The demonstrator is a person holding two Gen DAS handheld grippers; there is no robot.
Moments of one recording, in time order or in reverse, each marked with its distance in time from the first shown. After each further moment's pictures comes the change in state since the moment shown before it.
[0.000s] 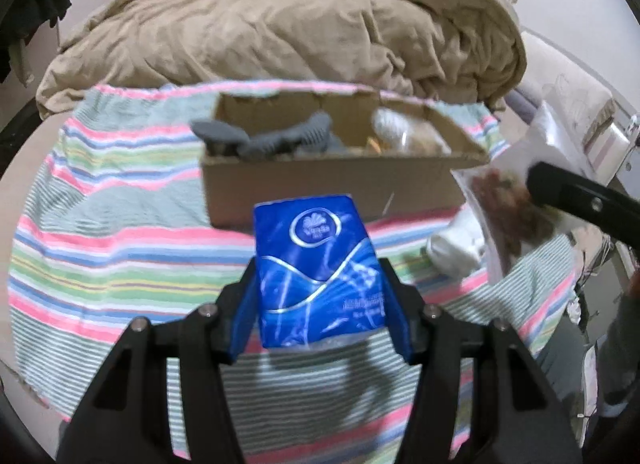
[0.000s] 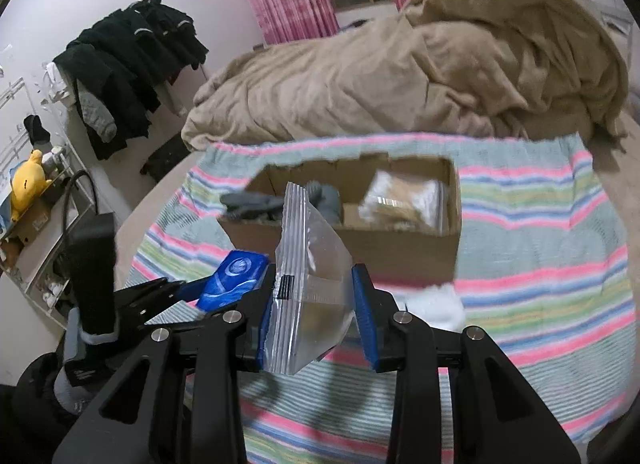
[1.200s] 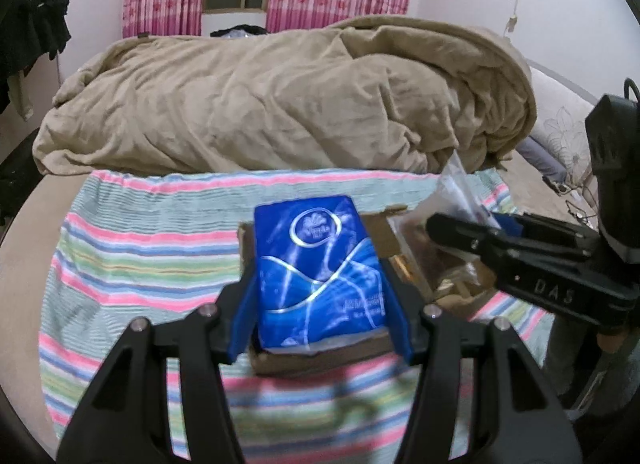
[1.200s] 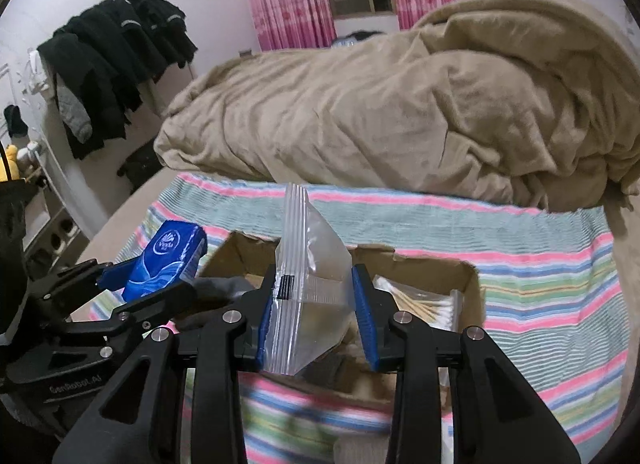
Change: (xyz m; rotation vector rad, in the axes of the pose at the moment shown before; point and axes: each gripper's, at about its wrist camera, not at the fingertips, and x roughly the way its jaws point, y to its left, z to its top) left arm 0.014 0.030 0.099 0.025 -0.121 -0.003; right arm 0.089 -0.002 0.083 -0.061 -0.002 -0.083
